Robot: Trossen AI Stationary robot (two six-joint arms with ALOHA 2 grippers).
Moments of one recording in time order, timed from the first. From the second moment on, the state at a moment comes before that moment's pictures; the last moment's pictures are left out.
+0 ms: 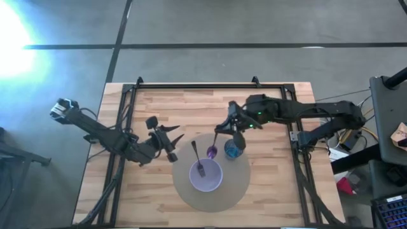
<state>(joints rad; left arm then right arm) -0.47 1.13 0.88 -0.17 -1.03 -0.11 0.00 1.35 1.28 -0.34 -0.16 0.28</state>
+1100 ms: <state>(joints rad) -0.47 1.09 0.86 -0.26 -0.98 -0.17 -0.01 1.63 1.27 -0.27 -0.32 0.34</state>
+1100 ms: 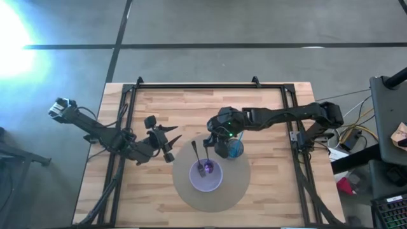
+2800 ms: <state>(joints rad) -0.47 1.09 0.86 -0.26 -0.98 -0.17 0.04 1.74 1.24 -0.22 -0.16 0.34</state>
